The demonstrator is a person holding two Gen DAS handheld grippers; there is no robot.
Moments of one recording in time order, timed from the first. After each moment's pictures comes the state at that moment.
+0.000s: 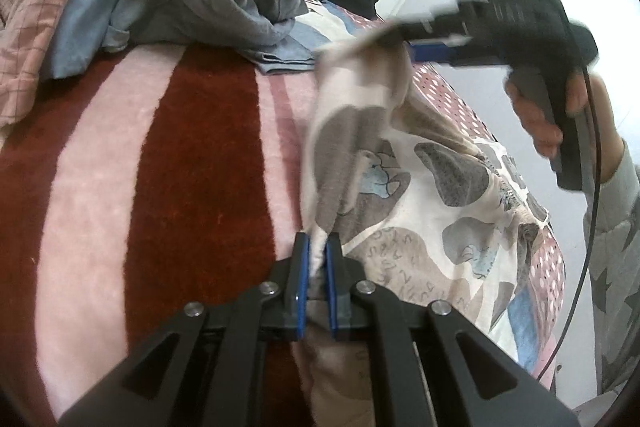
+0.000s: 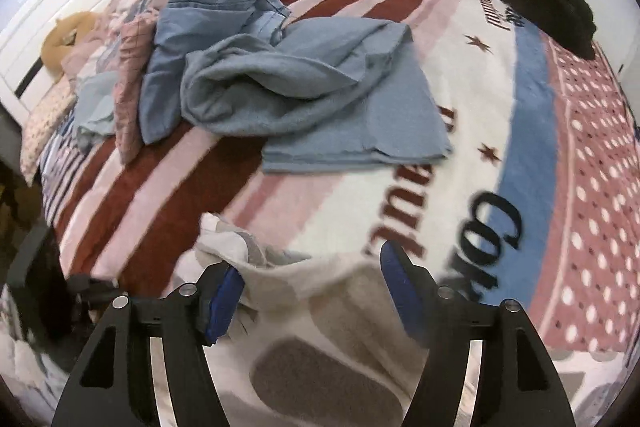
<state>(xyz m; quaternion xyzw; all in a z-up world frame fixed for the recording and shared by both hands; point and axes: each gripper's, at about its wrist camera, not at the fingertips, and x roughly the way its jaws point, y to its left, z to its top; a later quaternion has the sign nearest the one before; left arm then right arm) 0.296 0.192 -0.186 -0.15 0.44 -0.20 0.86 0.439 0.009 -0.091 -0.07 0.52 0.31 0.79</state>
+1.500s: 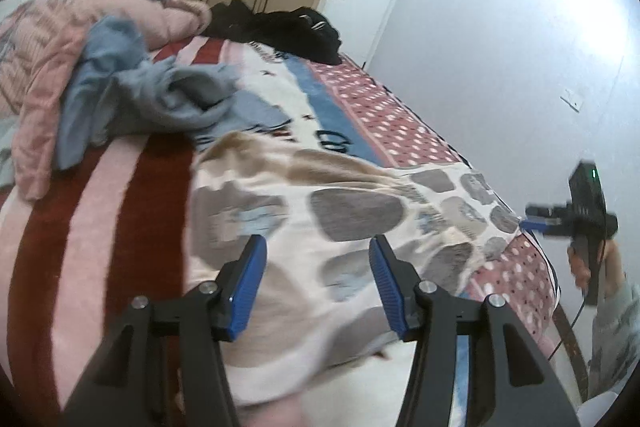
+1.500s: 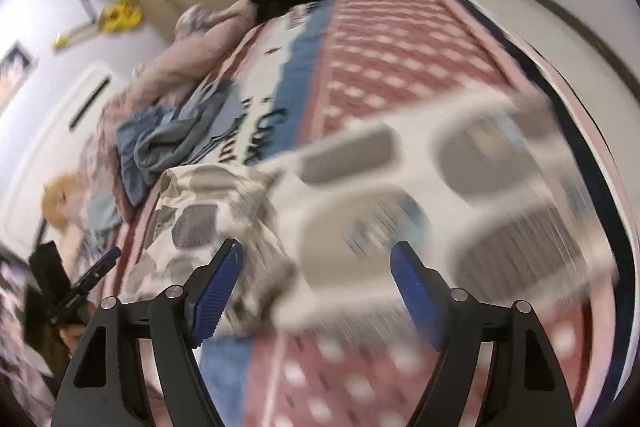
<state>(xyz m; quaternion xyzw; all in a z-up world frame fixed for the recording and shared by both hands) 0.234 0.124 -0.101 -0.09 0.34 -0.20 0.91 0.238 -0.345 -0.092 0.21 0.47 0.15 0.85</state>
